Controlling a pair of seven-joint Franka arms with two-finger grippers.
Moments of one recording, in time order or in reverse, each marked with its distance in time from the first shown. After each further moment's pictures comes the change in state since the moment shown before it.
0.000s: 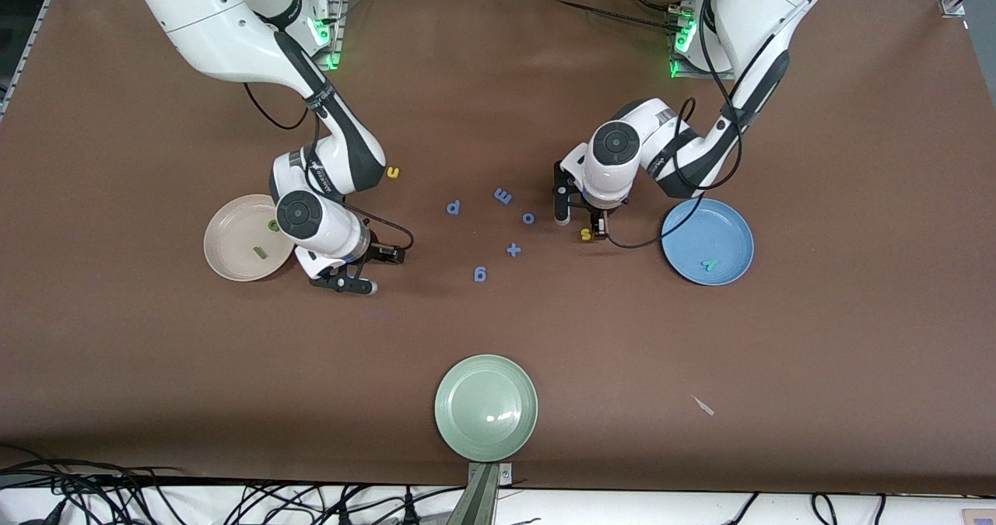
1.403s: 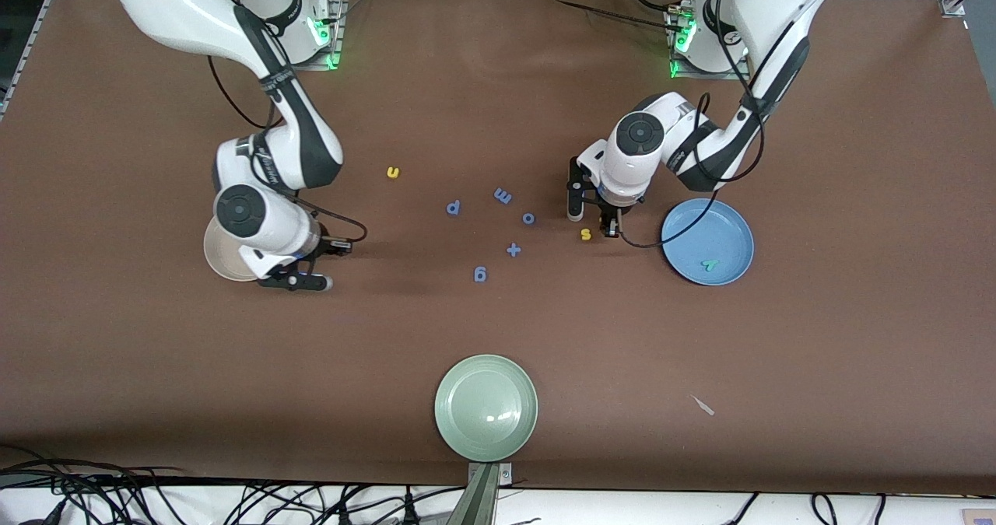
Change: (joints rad) left arm 0.048 -0.103 0.004 -0.051 0.000 0.012 0.075; right arm -0.004 -0.157 -0.144 -0.036 -0.007 -0.201 -0.240
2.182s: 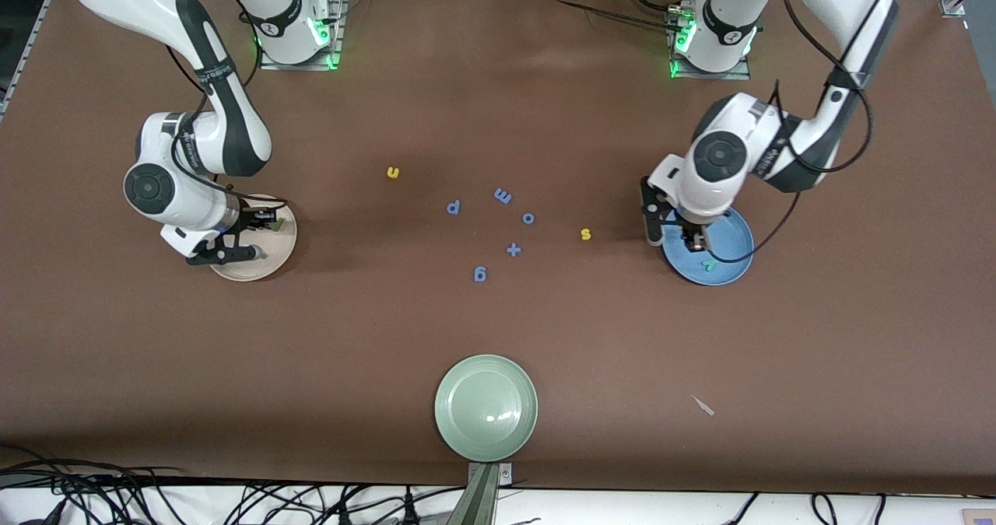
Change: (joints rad) left arm 0.218 -0.098 0.010 0.023 0.000 -0.225 0.110; right arm -0.004 -0.129 -0.227 -0.315 0.000 0.141 -0.389
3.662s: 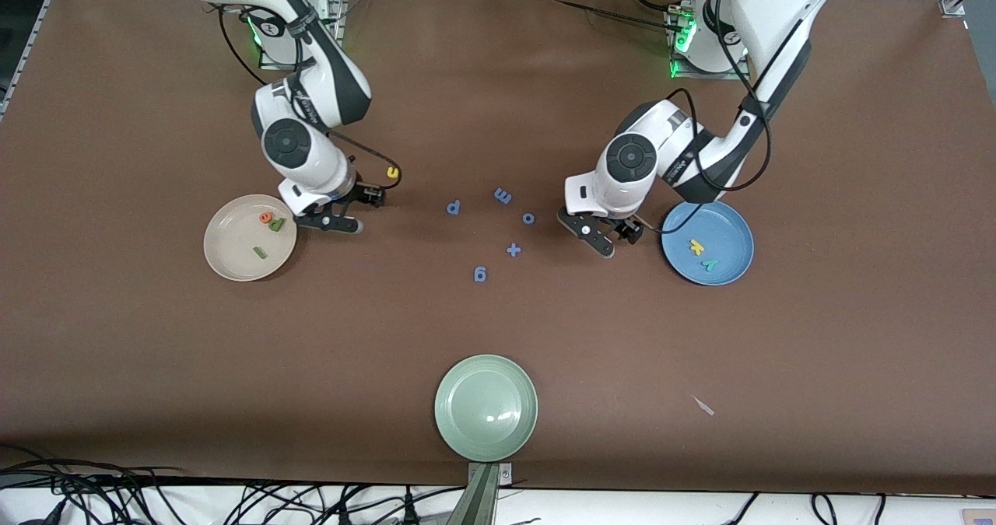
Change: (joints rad) left arm -0.255 0.189 -0.020 0.171 -0.112 0.012 -1.061; right arm 0.021 -0.035 0.416 -0.042 0.016 0.068 0.703
